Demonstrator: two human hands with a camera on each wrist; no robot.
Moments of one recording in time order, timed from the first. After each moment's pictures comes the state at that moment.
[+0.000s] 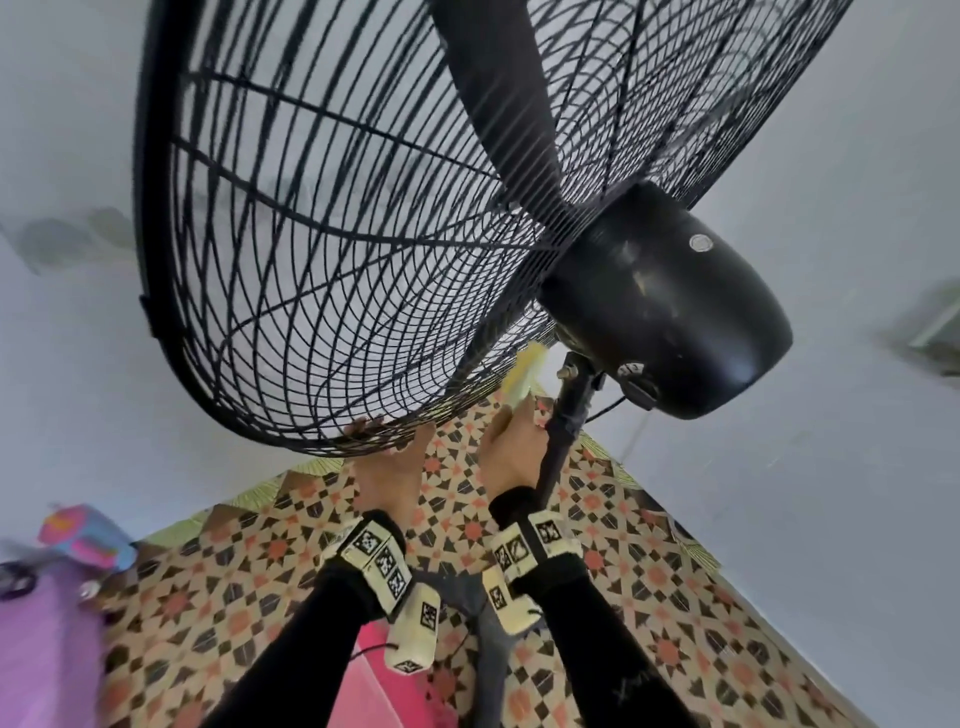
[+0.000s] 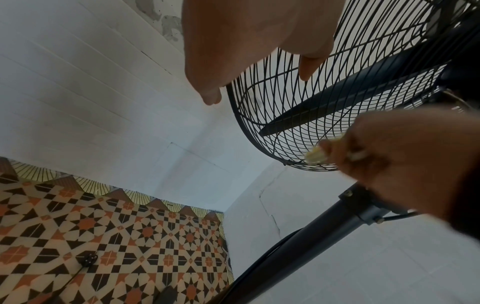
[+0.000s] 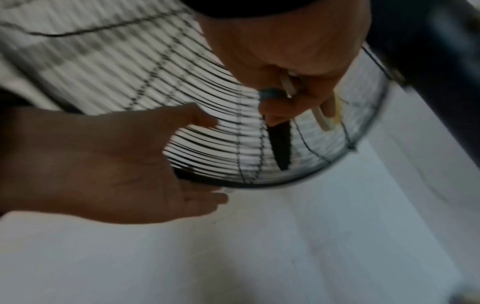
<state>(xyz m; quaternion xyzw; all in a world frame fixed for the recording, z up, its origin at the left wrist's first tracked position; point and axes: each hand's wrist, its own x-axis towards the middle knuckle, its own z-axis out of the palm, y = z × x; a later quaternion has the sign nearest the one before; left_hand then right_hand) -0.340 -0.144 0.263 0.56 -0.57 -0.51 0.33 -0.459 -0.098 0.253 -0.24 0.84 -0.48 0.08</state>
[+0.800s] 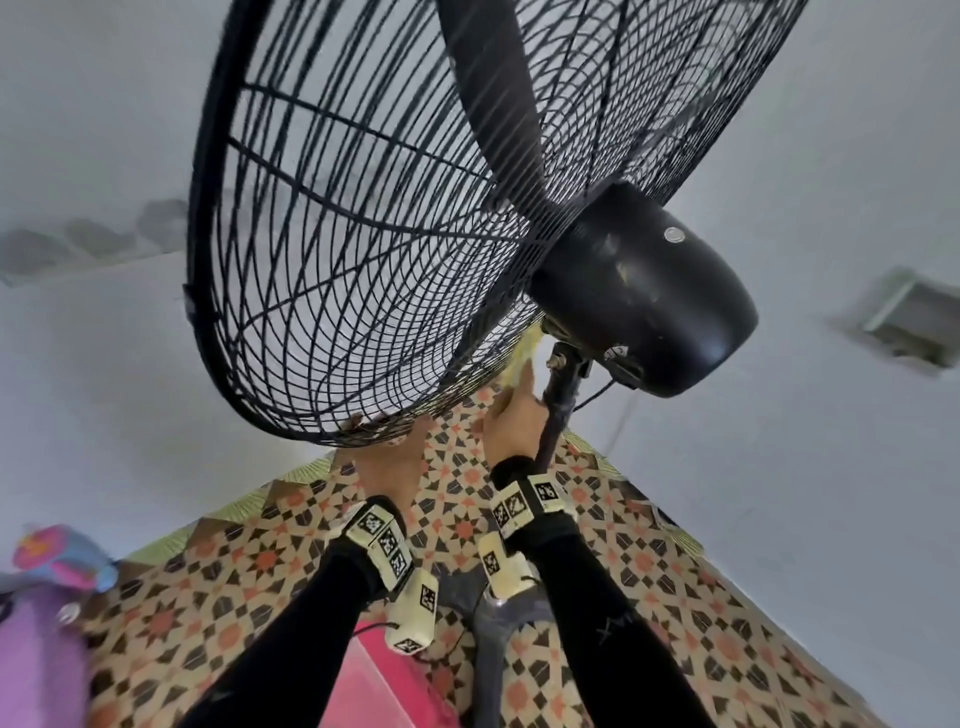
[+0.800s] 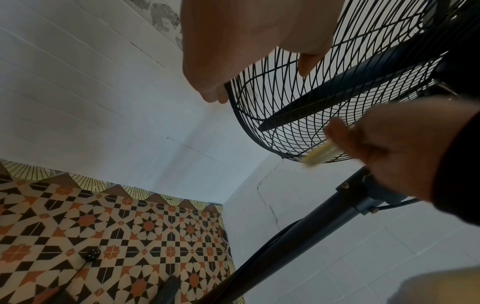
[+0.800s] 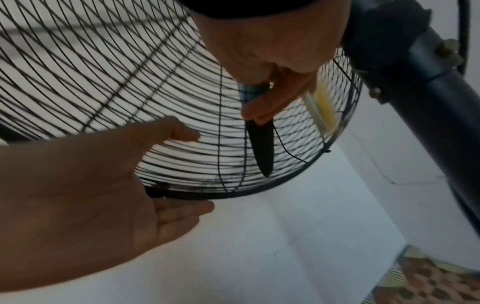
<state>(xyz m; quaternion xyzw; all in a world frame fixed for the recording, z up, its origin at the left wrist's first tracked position) -0.336 -0.145 0.273 0.57 -0.54 -0.54 0.31 -0.468 -0.101 0.259 -0.25 0.82 -0.51 0.05</state>
